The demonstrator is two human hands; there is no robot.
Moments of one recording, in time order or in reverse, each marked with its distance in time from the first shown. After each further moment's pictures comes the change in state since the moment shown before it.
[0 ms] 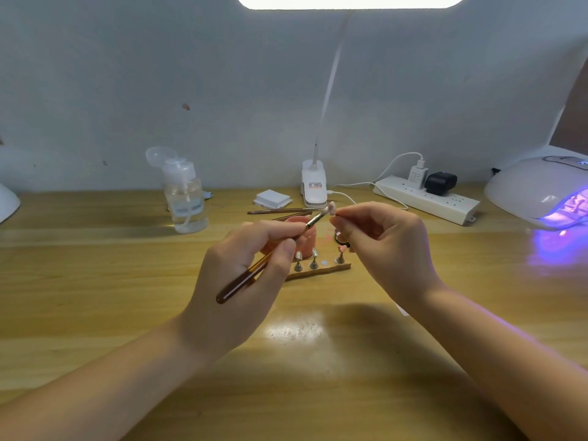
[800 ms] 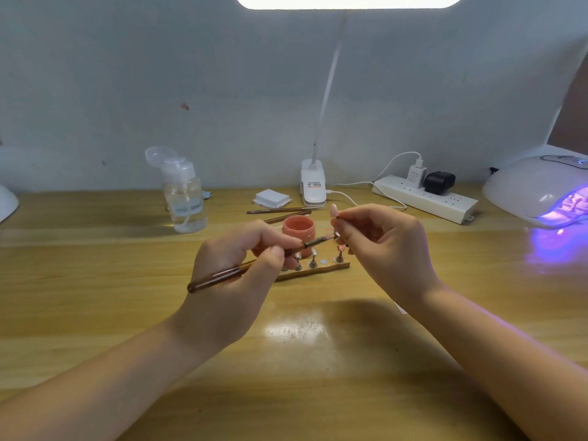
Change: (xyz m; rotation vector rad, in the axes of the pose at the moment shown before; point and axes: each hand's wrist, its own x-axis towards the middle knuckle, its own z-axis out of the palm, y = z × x) left_hand 0.002 -0.010 0.002 -0.250 0.006 -0.041; right_hand -0.003 0.000 -0.002 -0.008 -0.023 0.006
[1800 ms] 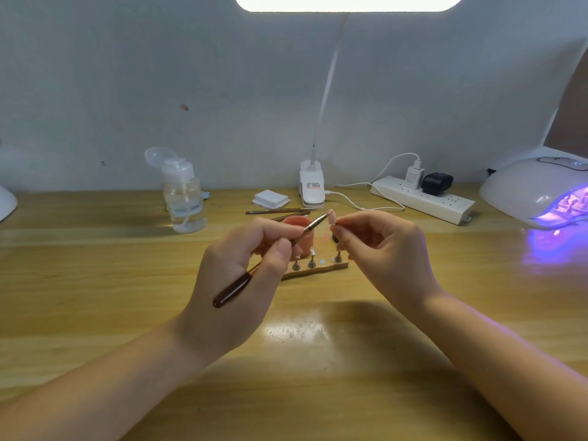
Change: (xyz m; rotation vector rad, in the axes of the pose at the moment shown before) left_hand 0.005 0.007 0.005 0.072 -0.072 0.032; right_hand -0.007 -0.002 -0.003 -0.029 -0.019 0.016
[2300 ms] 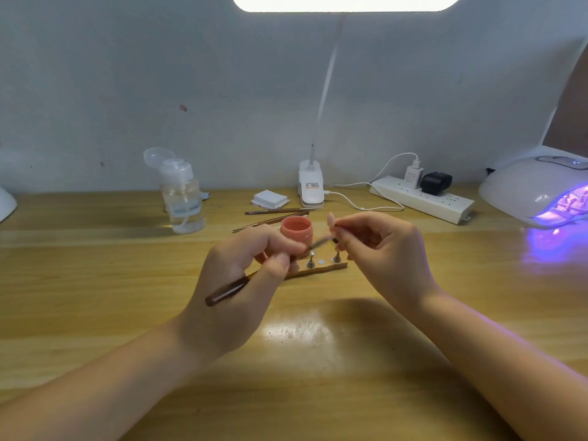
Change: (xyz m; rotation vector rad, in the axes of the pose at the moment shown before) left_hand -0.006 -0.008 -0.003 -0.007 -0.023 -0.008; right_hand 0.001 0.005 0.000 -0.017 0.000 -0.007
